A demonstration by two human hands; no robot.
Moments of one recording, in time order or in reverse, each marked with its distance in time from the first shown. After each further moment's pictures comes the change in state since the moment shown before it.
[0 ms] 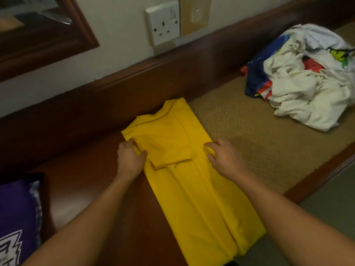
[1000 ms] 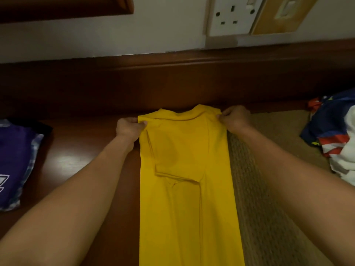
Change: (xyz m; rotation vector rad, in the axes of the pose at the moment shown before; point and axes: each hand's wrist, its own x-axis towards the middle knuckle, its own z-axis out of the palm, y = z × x) left_hand 0.087 0.006 -0.002 -0.718 0.286 -0.580; right_hand 0.244 -0.011 -0.037 0.420 -0.086 0.166
